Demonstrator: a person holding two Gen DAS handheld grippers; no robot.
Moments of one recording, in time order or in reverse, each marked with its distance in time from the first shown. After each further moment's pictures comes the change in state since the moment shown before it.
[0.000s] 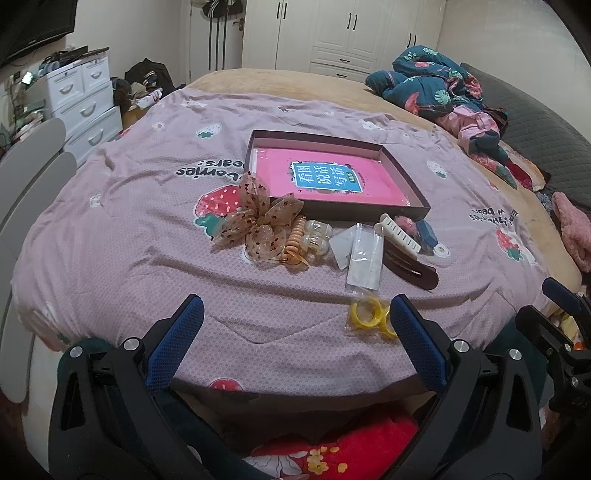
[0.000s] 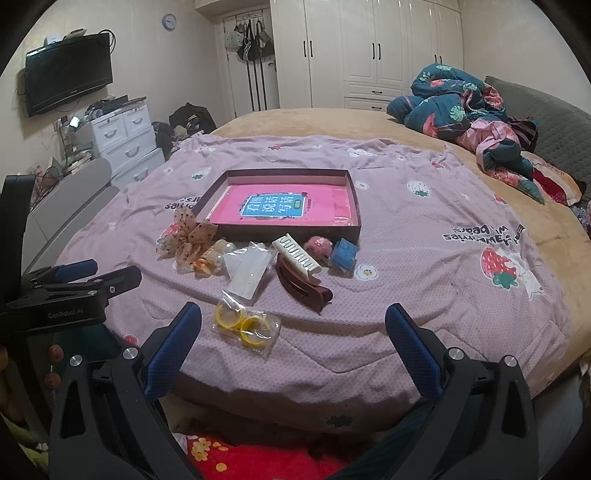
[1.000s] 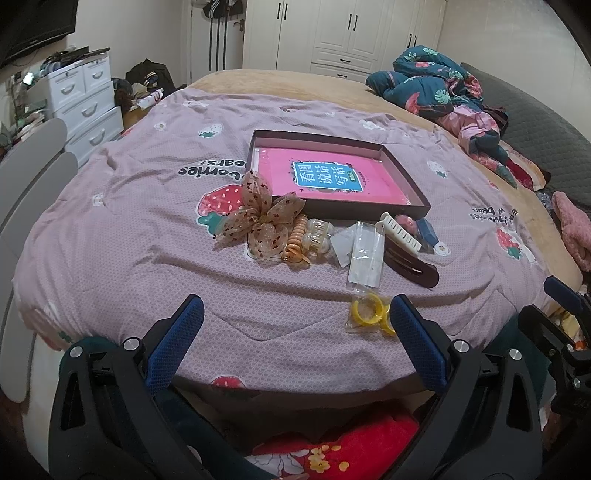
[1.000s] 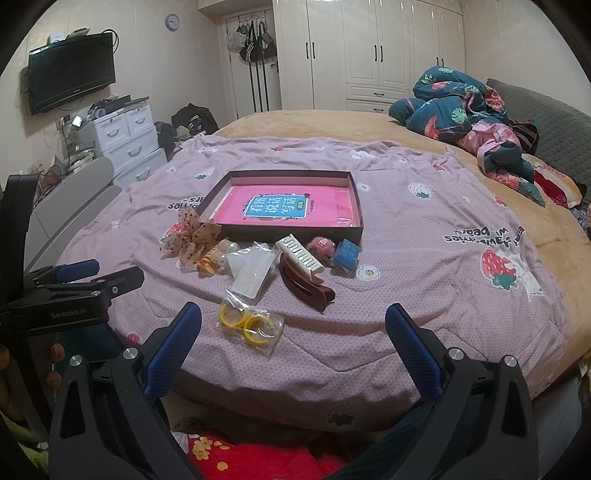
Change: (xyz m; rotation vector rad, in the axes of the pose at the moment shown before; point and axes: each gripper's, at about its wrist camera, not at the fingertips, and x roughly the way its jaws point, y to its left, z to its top) left arm -0.005 -0.001 -0.002 0.002 -0.007 0.002; right arm -0.006 0.005 -0.003 -0.012 -0.010 -0.001
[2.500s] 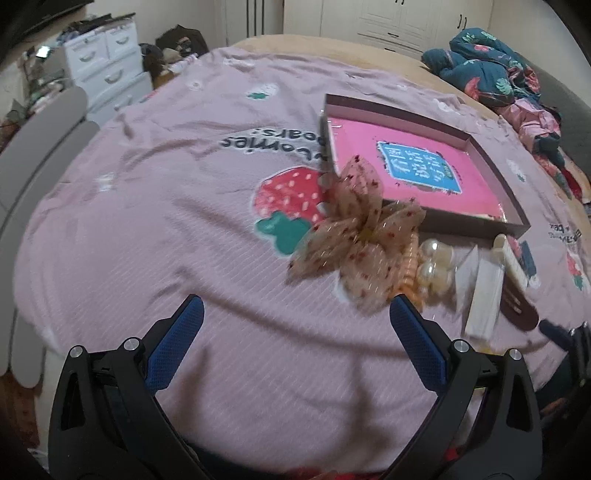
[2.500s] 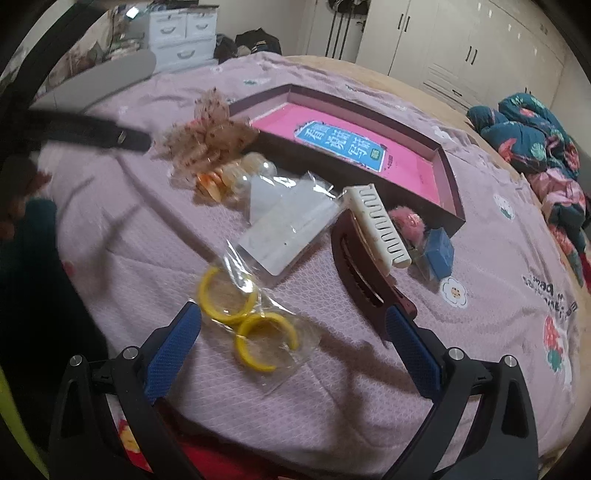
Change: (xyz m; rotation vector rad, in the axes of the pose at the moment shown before) left arm 0.103 0.076 0.039 -0.072 0.137 0.124; right arm 0.154 0.043 -0.020 -0.372 0.213 0.050
